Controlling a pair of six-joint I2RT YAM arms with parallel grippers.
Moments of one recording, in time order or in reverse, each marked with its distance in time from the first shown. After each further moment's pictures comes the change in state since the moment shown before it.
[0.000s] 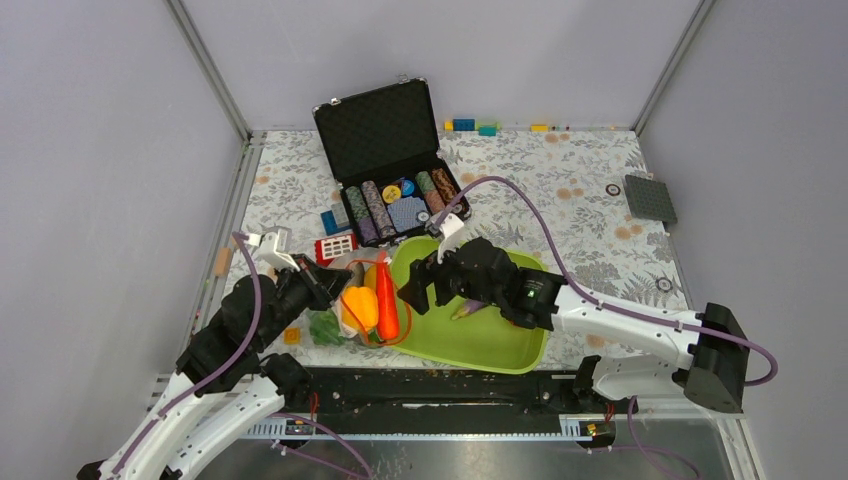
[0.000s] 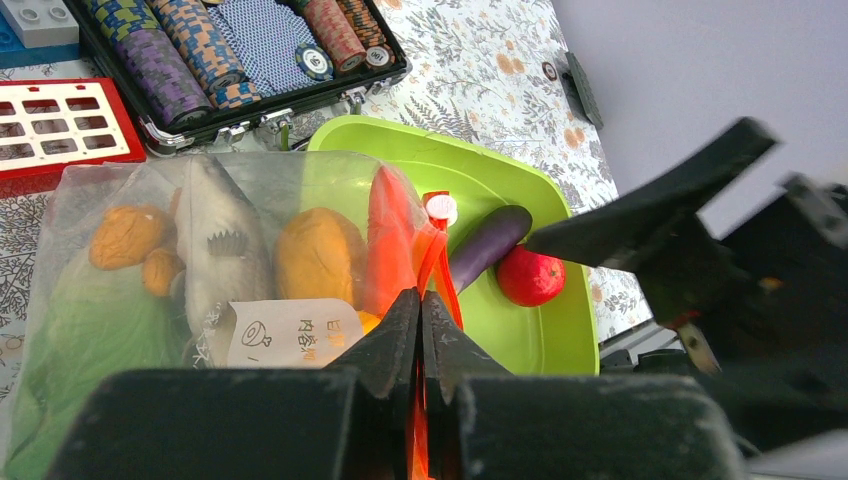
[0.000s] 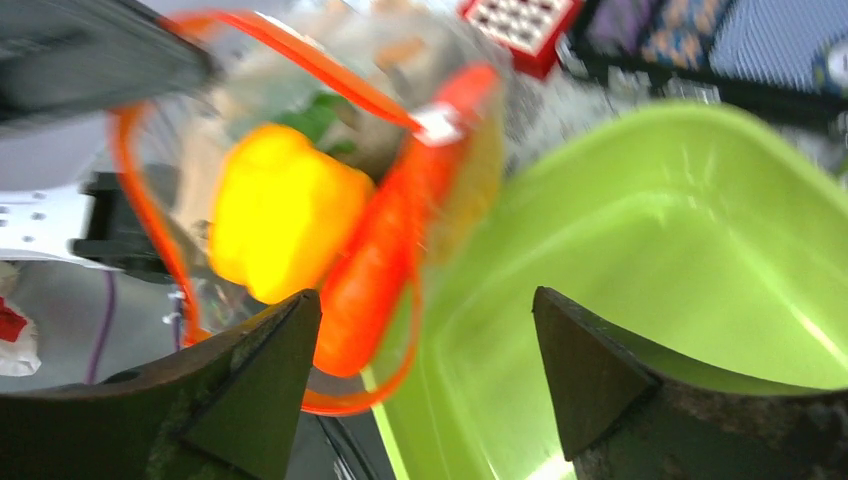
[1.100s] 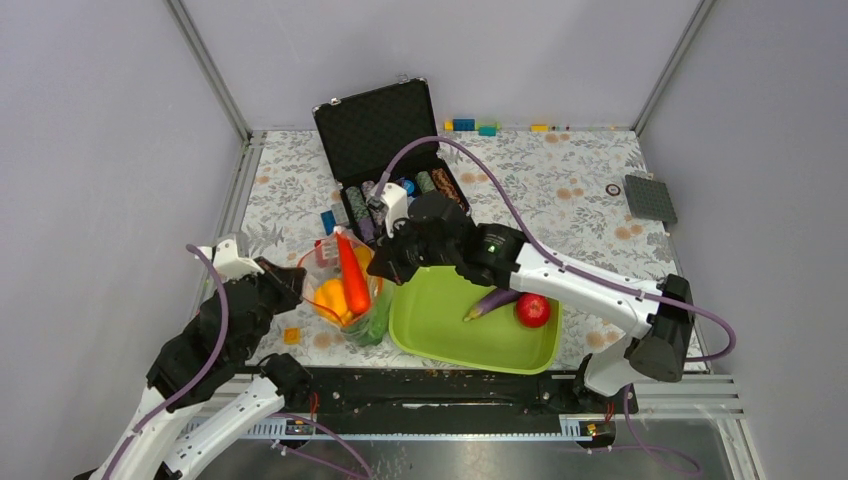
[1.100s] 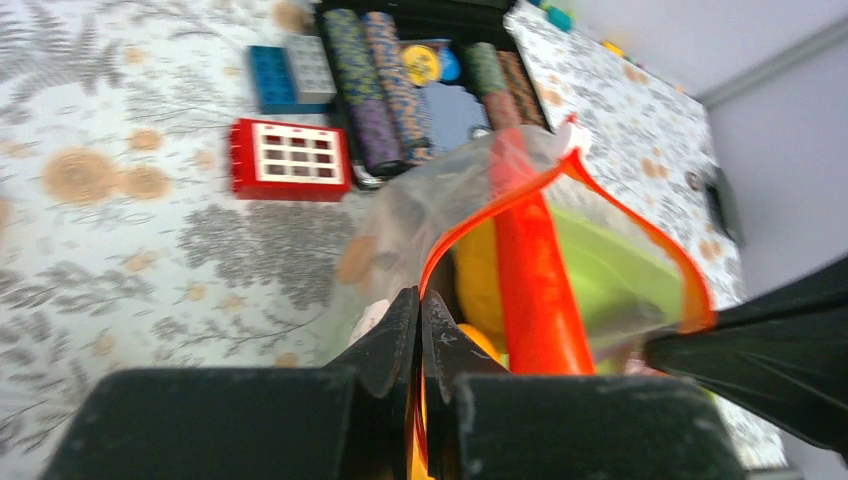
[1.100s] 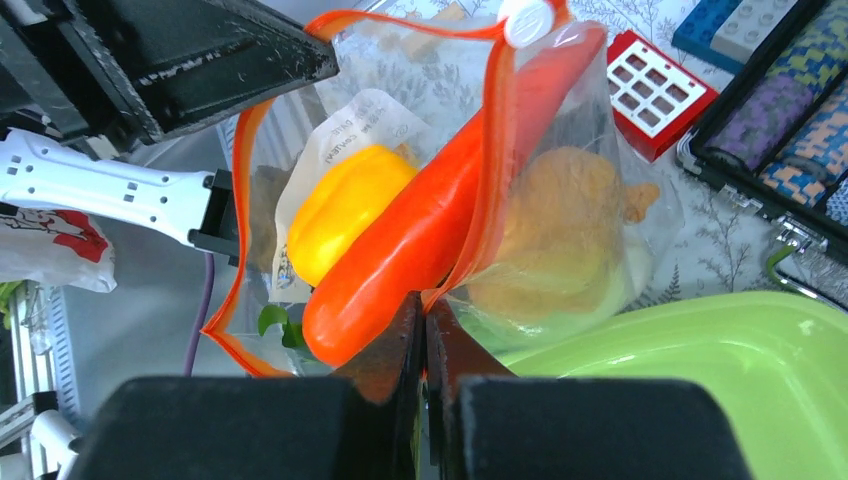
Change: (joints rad) left arm 0.000 -0.018 0.151 -0.277 -0.354 -0.004; right arm -0.027 0.291 0.491 -0.308 -0.239 -0.096
